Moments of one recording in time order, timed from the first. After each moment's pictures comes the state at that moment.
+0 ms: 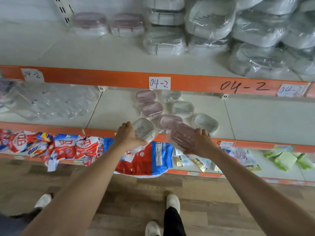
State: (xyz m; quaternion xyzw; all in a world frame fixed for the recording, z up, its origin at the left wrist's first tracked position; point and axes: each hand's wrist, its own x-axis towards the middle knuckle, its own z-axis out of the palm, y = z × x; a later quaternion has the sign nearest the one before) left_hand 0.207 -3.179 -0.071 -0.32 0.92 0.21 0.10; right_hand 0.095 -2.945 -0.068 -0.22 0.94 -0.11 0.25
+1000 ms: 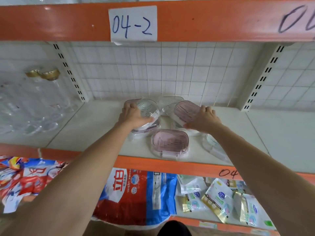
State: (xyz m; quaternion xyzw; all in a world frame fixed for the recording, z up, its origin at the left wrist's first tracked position) left_hand 0.017 -3.234 -0.196 -0.33 0.93 0.18 -0.02; right_hand -0.095 -3.024 -0.199 -0.19 0.97 -0.13 0.10
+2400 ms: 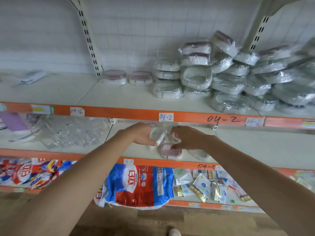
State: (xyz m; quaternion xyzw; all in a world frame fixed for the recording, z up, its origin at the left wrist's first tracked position) left_hand 0.221 -3.176 0.107 -0.09 0.97 0.15 0.17; right_hand 0.142 -2.997 0.111 -0.47 0.87 -0.03 0.15
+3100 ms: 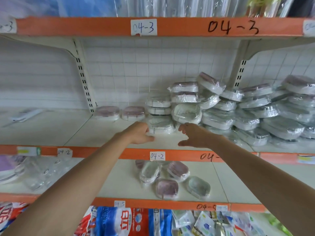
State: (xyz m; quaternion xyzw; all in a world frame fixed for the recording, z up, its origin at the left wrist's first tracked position) left_hand 0.124 -3.211 0.175 -0.08 0.98 0.16 0.00; right_hand 0.046 -2.991 0.195 -0.42 0.90 -0.05 0.05
